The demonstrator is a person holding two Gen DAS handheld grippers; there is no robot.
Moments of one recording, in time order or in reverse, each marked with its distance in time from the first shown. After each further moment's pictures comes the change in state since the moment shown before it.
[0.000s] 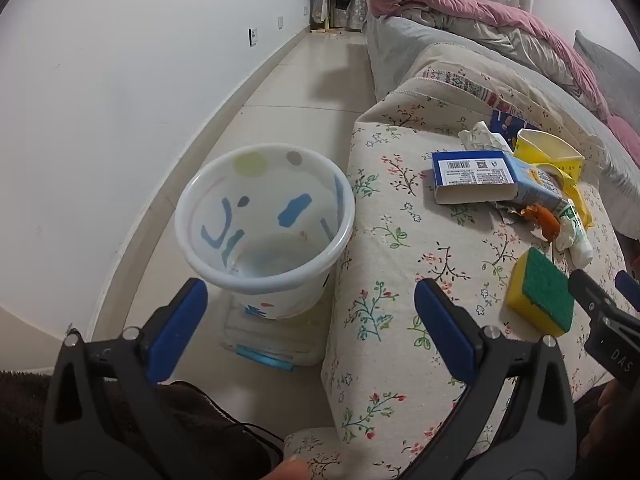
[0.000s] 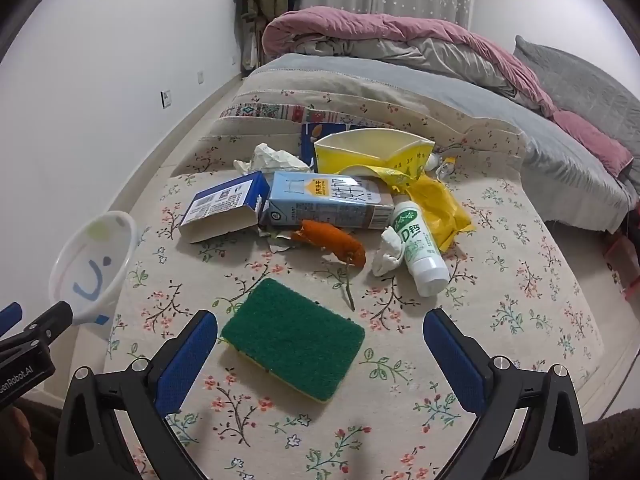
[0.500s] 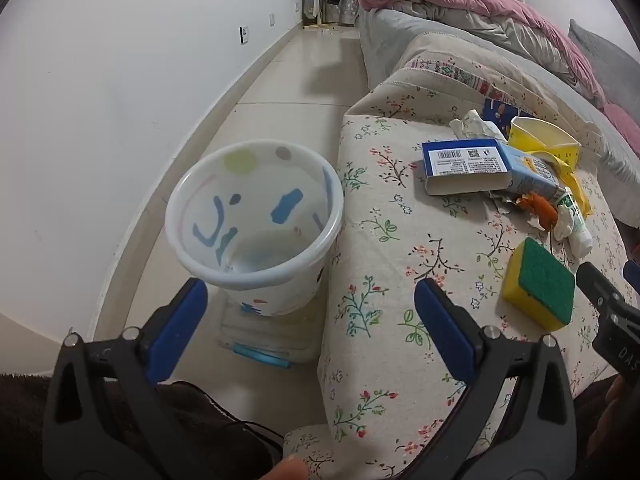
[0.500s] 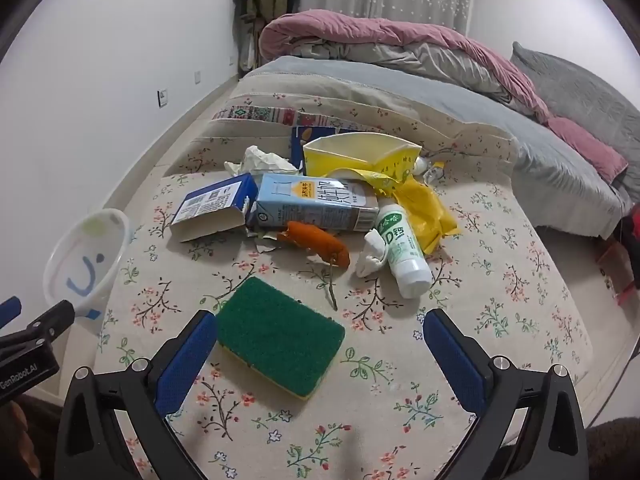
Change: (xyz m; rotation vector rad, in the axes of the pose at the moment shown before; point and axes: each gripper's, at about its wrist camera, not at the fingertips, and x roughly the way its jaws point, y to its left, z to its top) left arm 0.003 -0.013 -0.005 0.030 0.015 0.006; right arm -0.014 -0.009 -0.001 -0.016 -0.022 -0.050
